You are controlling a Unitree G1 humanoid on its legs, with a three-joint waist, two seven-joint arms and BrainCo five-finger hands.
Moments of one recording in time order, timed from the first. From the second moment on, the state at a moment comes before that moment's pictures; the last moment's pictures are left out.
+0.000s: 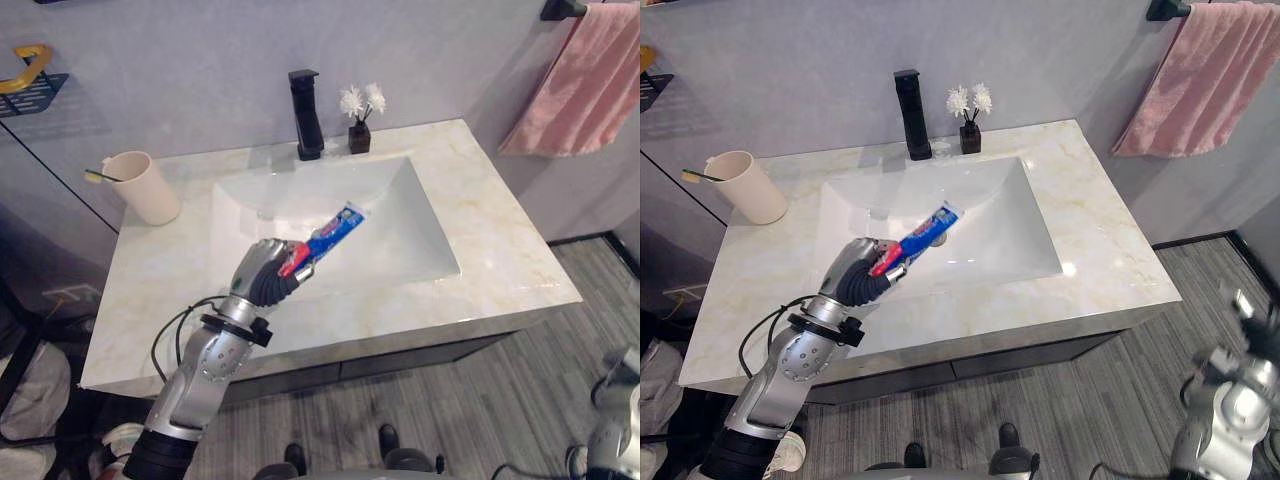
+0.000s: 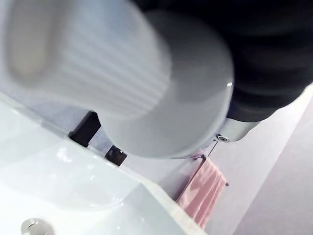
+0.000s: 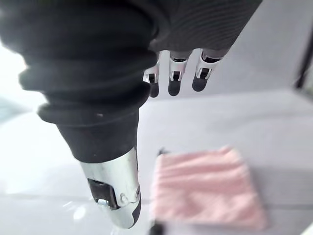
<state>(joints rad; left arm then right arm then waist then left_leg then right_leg) -0.02 0.37 -0.16 -0.30 0.56 -0.19 0.07 -0.01 -0.33 -0.61 -0.12 0.43 -0.25 -0.17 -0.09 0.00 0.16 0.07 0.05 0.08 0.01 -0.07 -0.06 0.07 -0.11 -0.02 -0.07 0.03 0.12</state>
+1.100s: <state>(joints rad) -0.16 0.26 -0.35 -0.34 0.44 -0.13 0.22 -0.43 -0.14 0.37 -0.05 0.78 -0.17 -0.06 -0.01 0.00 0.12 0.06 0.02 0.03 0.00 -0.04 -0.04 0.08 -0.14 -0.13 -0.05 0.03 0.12</state>
